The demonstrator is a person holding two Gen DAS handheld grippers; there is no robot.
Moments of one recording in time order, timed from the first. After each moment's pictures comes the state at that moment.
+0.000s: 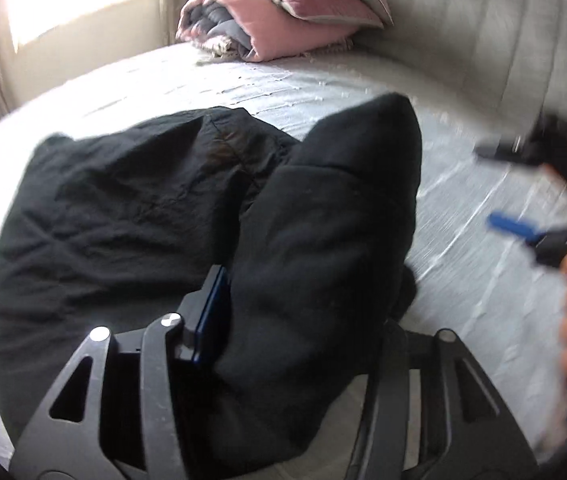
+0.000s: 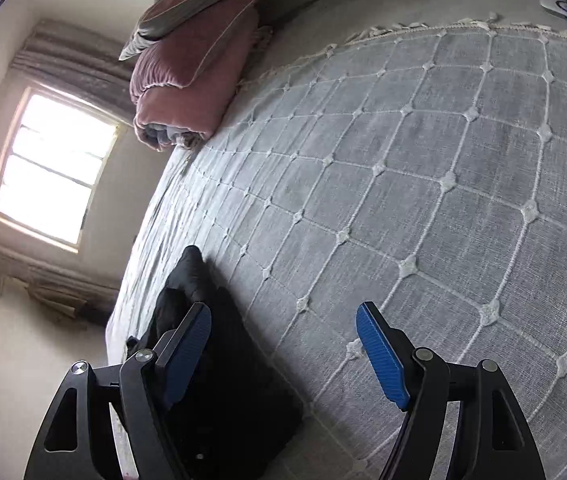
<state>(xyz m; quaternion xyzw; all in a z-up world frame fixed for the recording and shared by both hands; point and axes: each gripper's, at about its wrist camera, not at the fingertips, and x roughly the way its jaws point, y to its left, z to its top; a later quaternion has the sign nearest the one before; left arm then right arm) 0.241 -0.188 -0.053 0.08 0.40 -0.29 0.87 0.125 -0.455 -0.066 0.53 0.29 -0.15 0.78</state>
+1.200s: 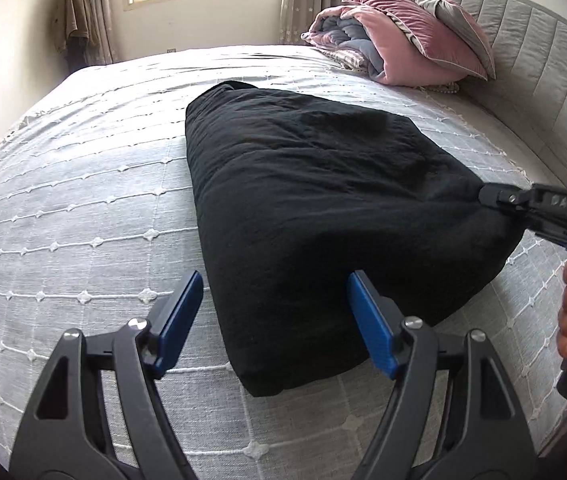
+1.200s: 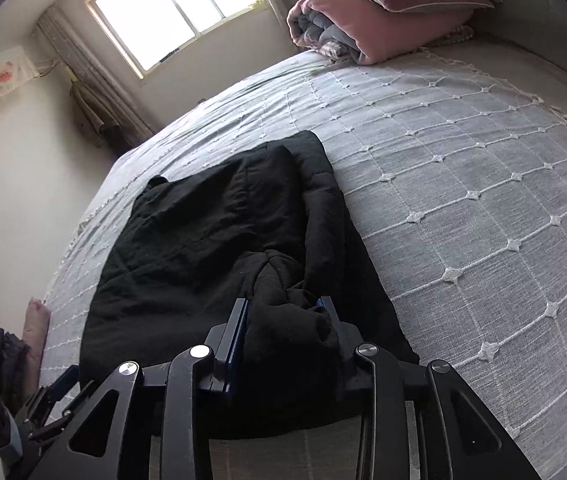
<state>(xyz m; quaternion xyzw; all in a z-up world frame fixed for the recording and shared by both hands) 0.197 -0.058 -0.048 0.03 0.38 -0.12 0.91 0.193 -0.322 -0.038 0.25 0.39 0.02 0.89</state>
